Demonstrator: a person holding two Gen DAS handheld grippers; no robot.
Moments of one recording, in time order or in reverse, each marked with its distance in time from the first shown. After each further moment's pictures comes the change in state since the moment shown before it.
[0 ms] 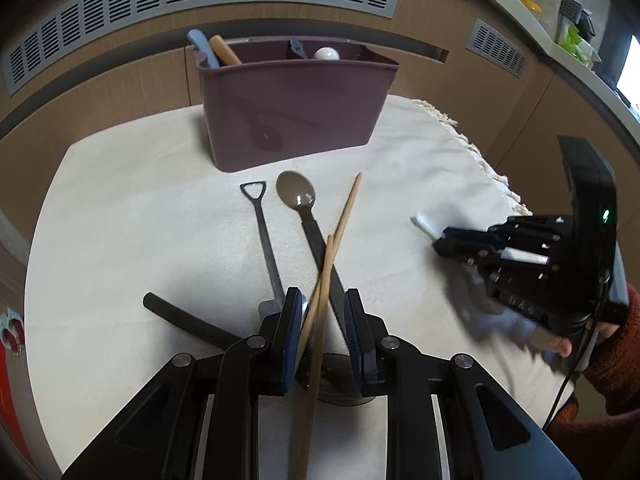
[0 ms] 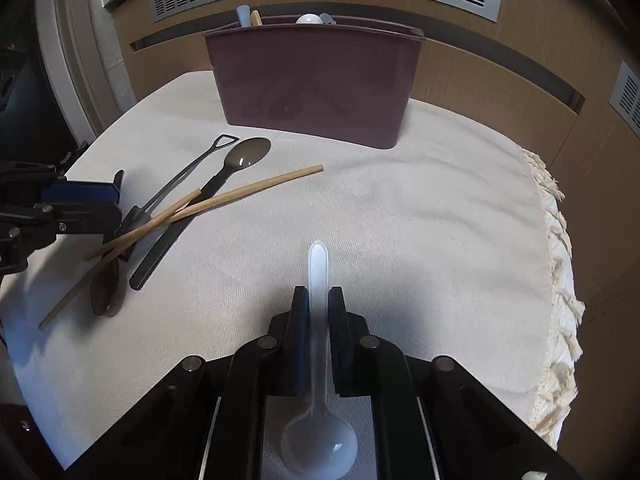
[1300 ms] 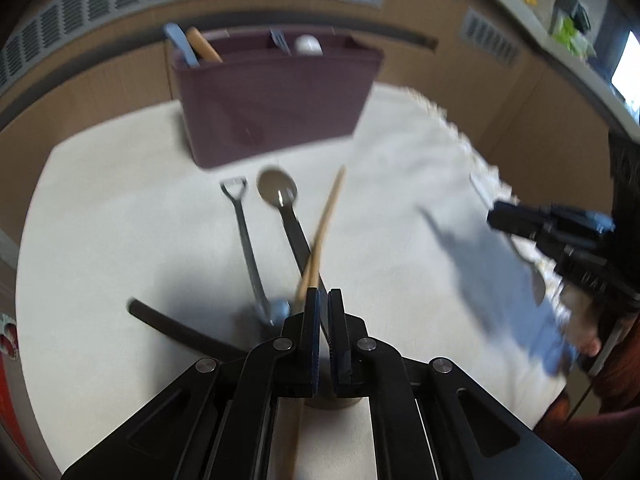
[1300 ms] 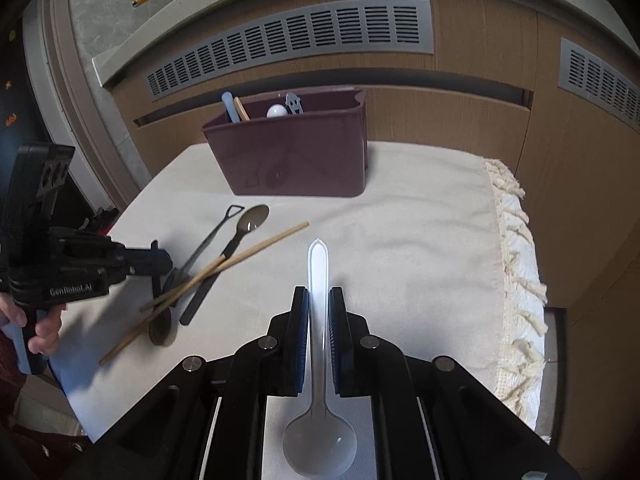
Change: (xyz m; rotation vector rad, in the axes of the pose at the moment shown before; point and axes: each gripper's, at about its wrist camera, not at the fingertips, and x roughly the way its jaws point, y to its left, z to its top) left arm 0.009 -0.009 0.009 0.035 0.063 -0.017; right arm -0.067 -0.029 -0.010 0.159 -0.149 0.080
